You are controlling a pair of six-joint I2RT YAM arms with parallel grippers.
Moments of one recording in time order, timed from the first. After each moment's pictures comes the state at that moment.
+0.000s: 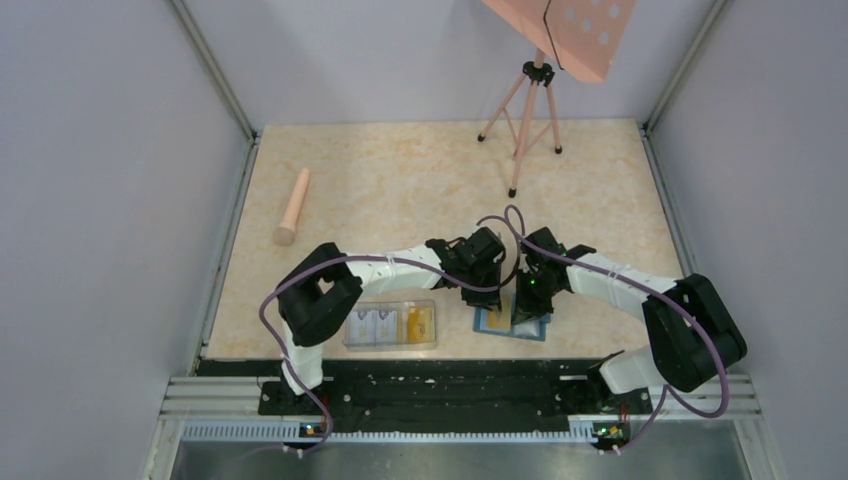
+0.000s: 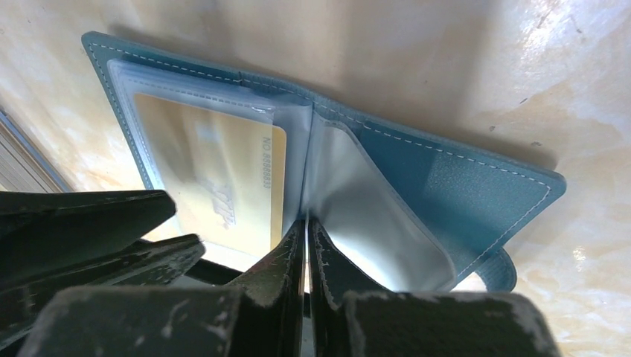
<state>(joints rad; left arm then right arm) -1.01 1.91 1.29 -0.37 0.17 -0.87 0.49 1.40 0.67 -0.59 -0.24 0.55</state>
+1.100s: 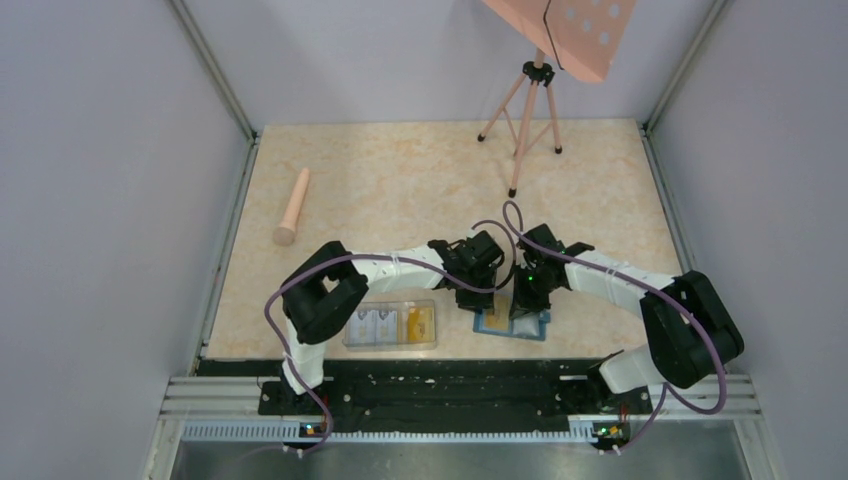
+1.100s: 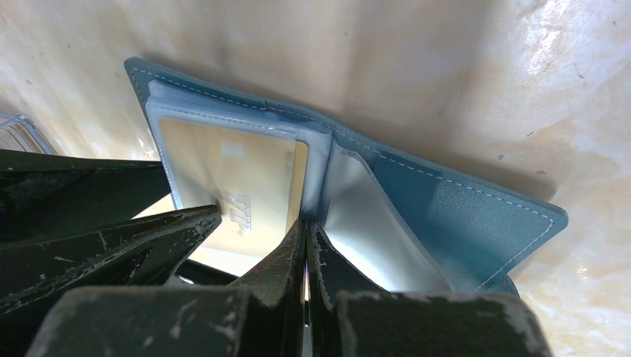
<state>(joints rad) -1.01 1.93 1.29 -0.45 0.11 -0.86 0.49 1.42 0.69 -0.56 -0.25 0.54</state>
